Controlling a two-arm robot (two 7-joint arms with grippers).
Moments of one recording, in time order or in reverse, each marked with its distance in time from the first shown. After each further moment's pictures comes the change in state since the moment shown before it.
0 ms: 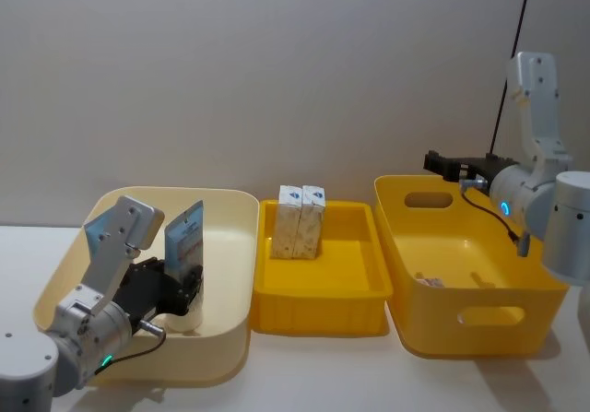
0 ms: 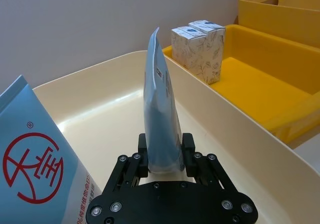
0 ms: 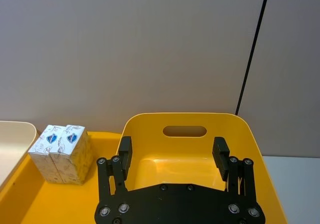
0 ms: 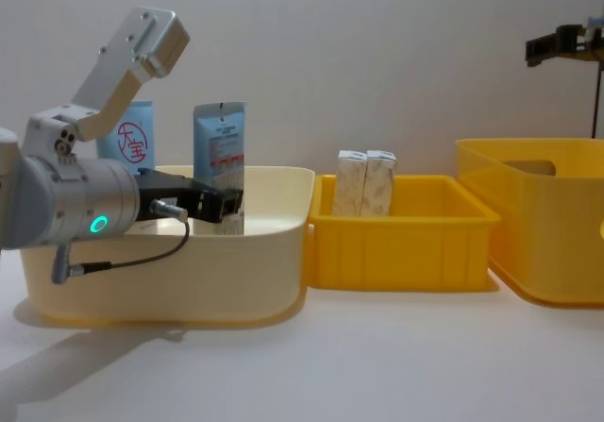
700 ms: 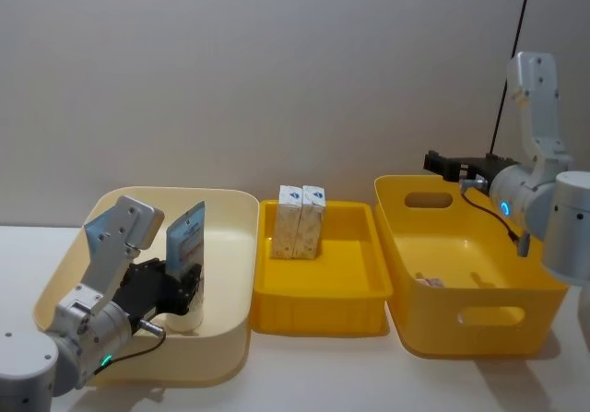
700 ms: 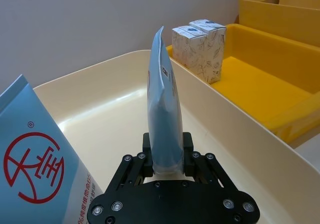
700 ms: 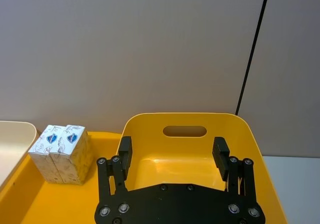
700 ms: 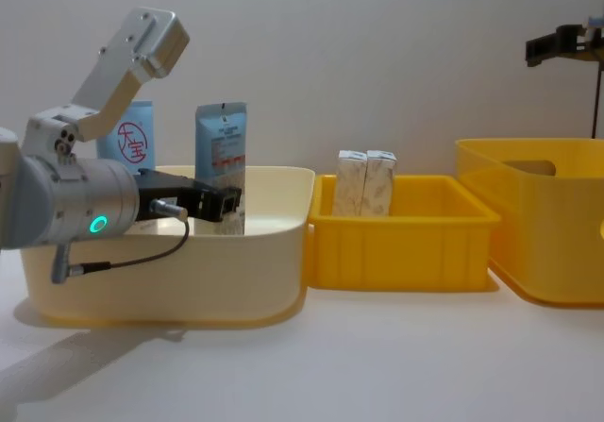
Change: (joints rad) left arm -0.002 0.000 0.000 0.002 0.001 0.002 0.000; right arm 0.000 0.000 0.000 0.000 0.000 0.000 0.000
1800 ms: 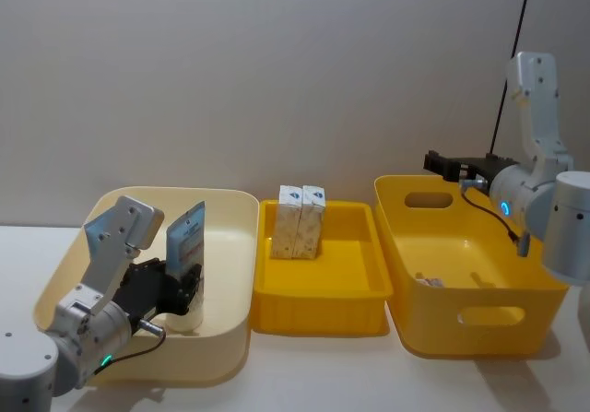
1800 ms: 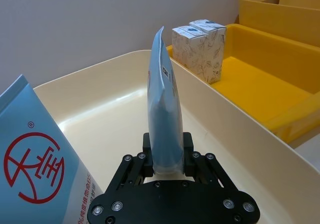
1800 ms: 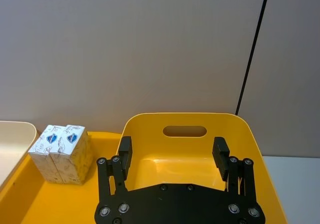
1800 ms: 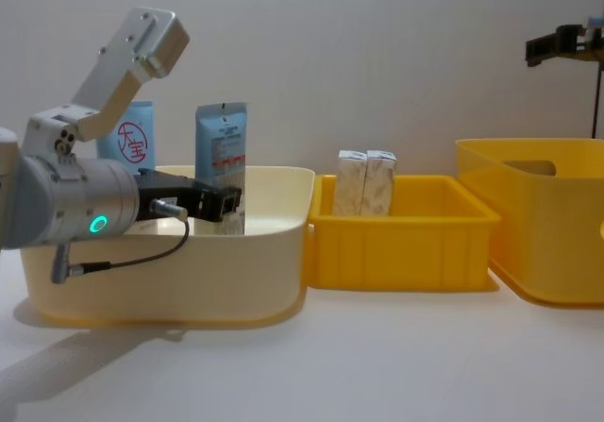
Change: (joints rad) left arm 0.000 0.000 0.000 0.000 0.000 0.000 0.000; right arm 0.000 0.000 0.000 0.000 0.000 0.000 0.000
